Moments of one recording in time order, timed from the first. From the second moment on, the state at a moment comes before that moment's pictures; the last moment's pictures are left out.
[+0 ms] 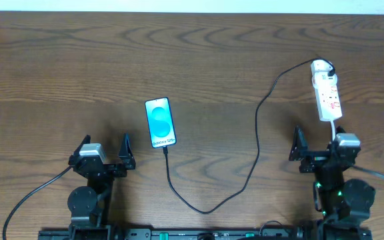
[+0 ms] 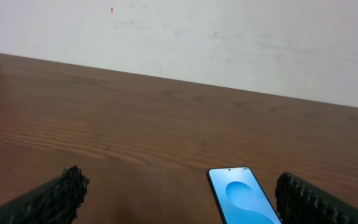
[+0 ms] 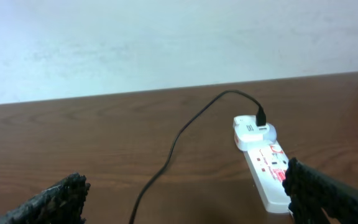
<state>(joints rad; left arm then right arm) 0.00 0.01 0.02 -0.11 0.02 -0.15 -0.12 0.21 0.22 -0.12 -0.16 0.07</state>
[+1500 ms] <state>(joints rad) 0.00 0.01 0.02 -0.11 0.02 -0.15 -0.08 0.07 0.01 -0.06 -0.11 0.11</state>
